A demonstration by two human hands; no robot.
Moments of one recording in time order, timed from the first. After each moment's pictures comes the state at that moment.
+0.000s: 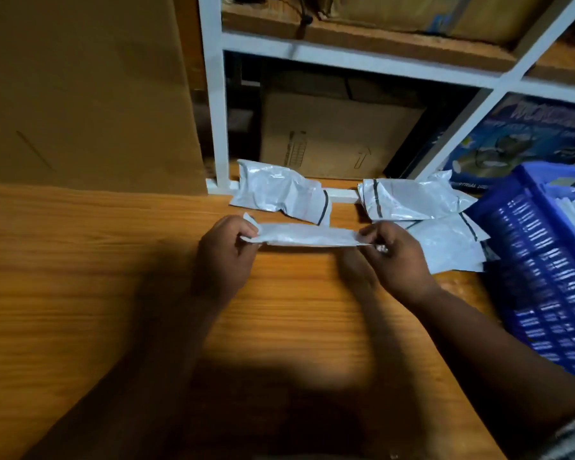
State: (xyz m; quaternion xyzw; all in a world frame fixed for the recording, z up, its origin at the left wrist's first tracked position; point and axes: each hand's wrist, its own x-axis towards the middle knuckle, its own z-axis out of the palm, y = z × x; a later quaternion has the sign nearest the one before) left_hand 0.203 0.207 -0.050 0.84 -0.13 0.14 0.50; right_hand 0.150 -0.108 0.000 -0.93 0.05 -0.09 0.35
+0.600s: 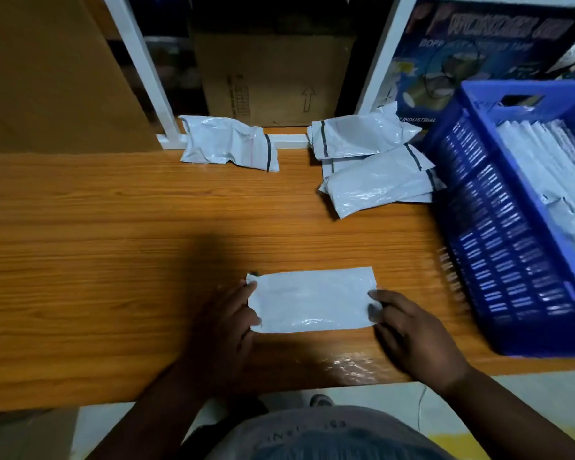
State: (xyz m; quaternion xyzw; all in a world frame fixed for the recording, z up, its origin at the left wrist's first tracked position) left_hand -0.039 0.151 -0.111 0.91 -0.32 0.03 0.27; right_hand -0.110 -0.238 -0.070 -0.96 -0.10 0.01 0.24
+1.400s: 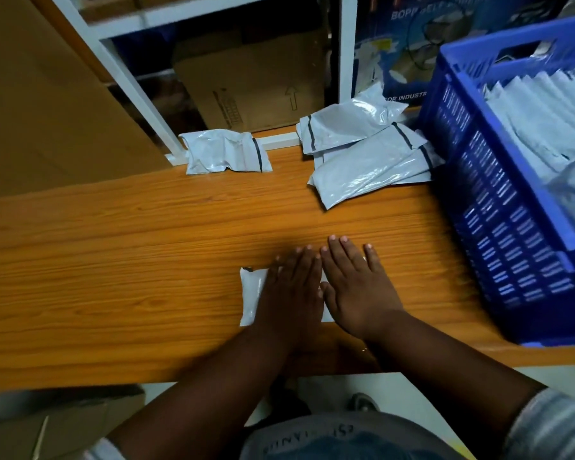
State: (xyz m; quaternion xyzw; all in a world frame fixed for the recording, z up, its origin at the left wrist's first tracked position) left_hand -0.029 -0.007 -0.112 0.95 -0.28 0.08 0.03; right_hand -0.045 -0.193 -0.110 -0.99 -0.11 0.01 0.07
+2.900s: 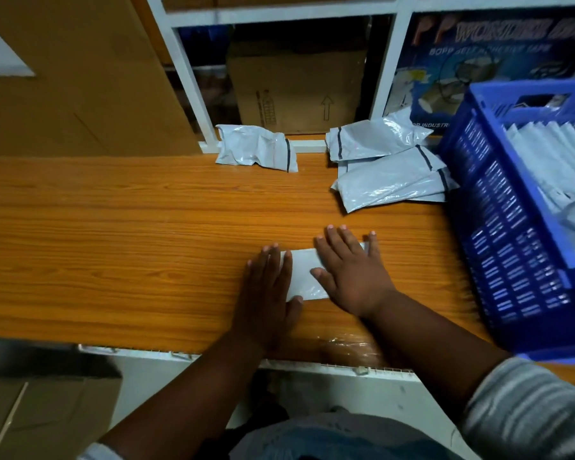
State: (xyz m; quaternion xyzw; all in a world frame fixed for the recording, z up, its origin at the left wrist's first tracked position) left_hand -0.058 0.065 -0.113 0.97 -0.20 0.09 0.08; right_hand -0.016 -0.172 -0.076 -0.98 -0.16 0.05 0.04
